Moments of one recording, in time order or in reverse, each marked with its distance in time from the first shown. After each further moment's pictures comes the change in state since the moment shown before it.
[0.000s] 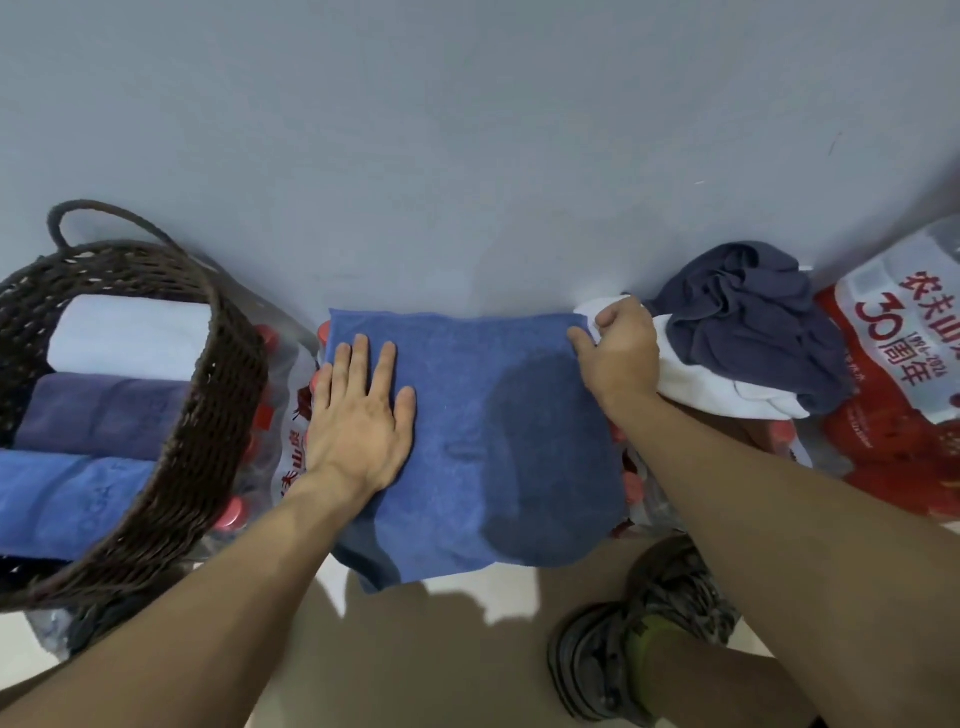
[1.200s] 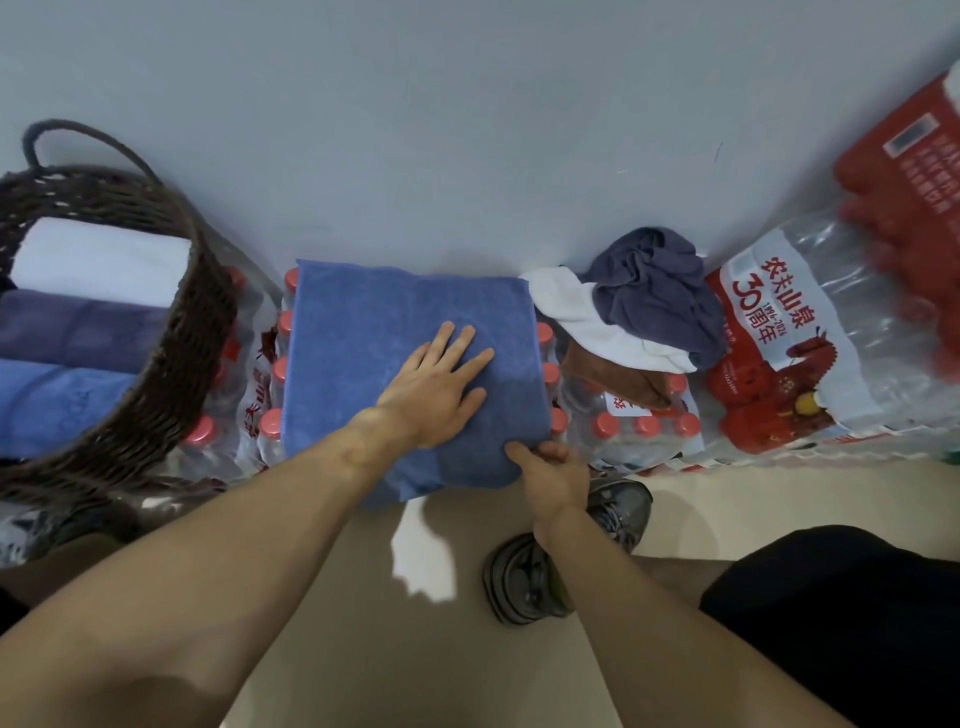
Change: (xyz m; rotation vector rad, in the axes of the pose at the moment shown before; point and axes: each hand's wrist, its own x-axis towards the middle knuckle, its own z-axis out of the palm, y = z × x) left_hand -0.024 0.084 0.024 -0.051 -0.193 0.499; right_hand -0.183 0.043 -0.035 0.638 -0.093 0.731
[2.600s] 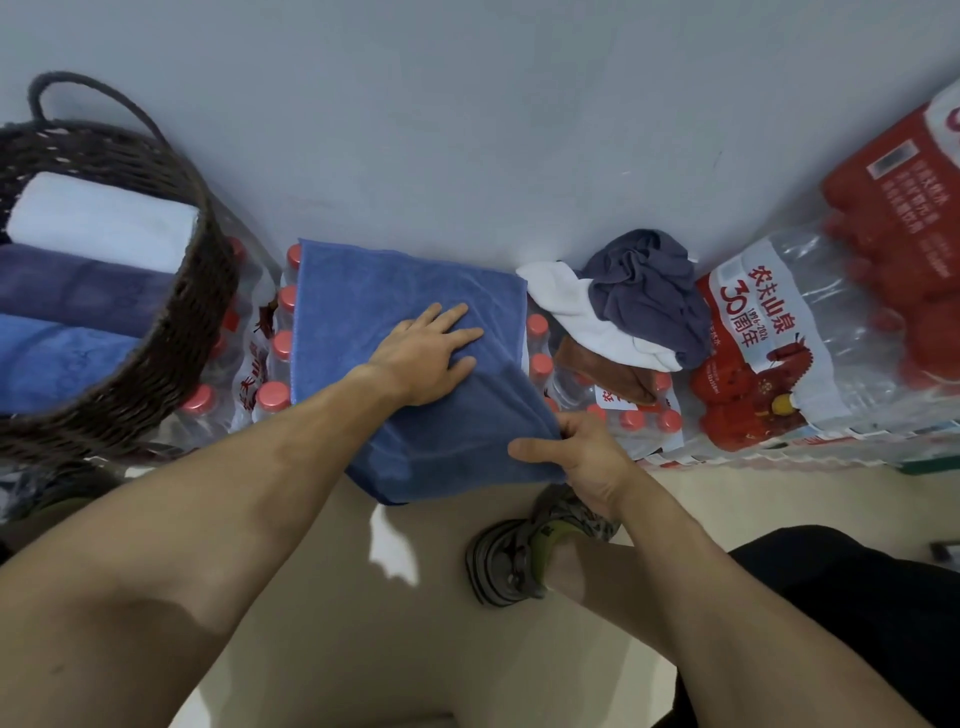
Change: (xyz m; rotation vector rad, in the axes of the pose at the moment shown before) left_hand 0.010 -0.014 -0.018 -0.068 -0.043 -0.045; right_hand -0.023 -0.070 -0.049 -0.415 -0.657 -0.161
